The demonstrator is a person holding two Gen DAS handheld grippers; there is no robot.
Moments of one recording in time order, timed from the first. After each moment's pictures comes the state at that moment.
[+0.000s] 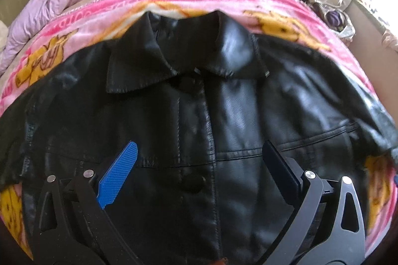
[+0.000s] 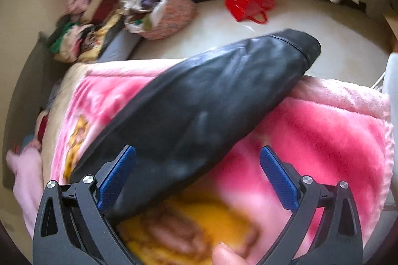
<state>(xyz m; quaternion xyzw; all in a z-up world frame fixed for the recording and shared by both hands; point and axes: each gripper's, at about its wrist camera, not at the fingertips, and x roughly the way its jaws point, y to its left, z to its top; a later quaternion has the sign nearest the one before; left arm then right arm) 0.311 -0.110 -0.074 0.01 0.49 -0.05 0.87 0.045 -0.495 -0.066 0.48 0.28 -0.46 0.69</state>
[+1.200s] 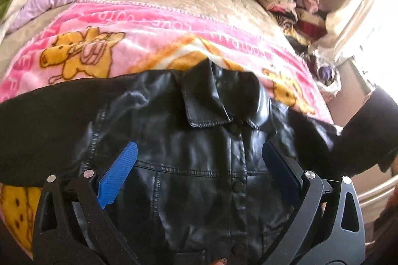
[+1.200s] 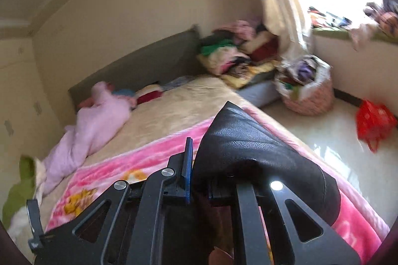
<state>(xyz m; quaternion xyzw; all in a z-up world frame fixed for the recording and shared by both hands) 0.297 0.025 0.014 -0.16 0.44 -0.07 0.88 0.190 -0.340 0.138 0.17 0.17 -0.15 0.96</state>
